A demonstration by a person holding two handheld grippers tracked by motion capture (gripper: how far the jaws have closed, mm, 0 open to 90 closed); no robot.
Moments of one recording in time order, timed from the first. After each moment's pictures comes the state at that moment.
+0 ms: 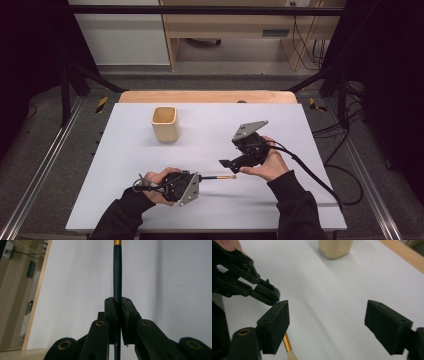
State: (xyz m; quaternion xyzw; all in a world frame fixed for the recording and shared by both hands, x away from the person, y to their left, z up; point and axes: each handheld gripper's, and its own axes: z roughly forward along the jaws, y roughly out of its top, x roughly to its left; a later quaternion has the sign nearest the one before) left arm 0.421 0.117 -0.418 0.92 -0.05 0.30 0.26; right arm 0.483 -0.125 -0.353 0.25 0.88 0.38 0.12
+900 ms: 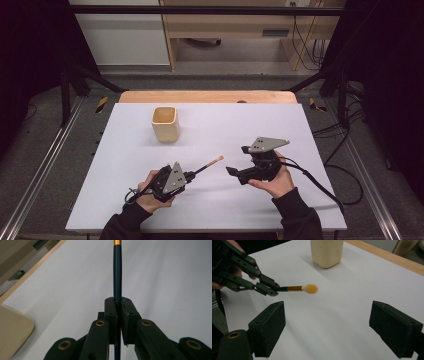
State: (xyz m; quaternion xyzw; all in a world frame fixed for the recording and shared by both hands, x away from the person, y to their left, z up) left arm 0.422 0.144 -0.430 0.88 0.16 0.25 0.38; right arm 0.453 -0.152 -0.381 0.29 0.83 0.46 0.14
